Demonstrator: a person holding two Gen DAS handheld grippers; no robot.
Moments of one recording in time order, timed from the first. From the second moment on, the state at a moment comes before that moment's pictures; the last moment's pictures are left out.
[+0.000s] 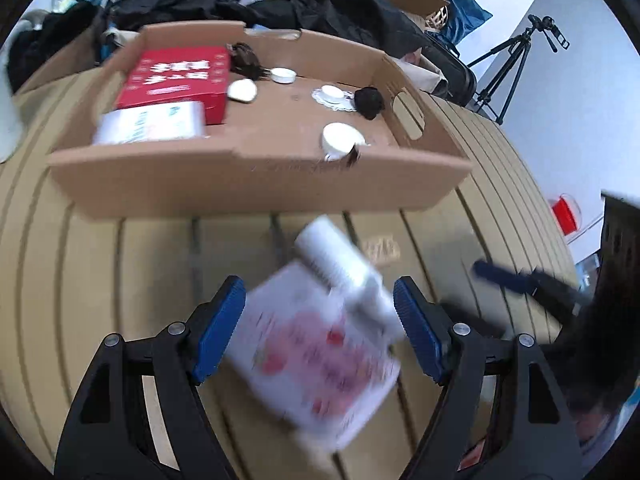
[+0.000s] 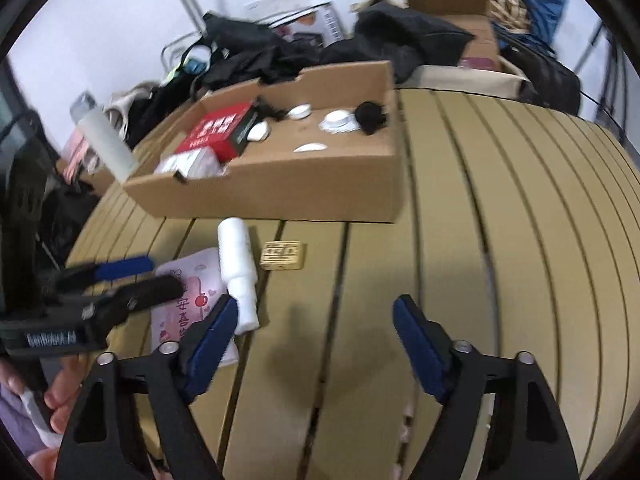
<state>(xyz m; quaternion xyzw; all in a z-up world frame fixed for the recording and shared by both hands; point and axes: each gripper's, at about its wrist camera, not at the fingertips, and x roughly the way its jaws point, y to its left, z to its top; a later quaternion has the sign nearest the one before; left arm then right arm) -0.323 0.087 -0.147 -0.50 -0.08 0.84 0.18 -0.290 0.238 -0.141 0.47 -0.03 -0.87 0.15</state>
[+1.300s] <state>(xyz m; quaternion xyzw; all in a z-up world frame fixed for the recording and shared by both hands) -0.255 0.034 -0.070 -0.38 -0.18 0.89 0.16 -0.328 0.190 -0.175 0.44 0.03 -0.90 0.05</state>
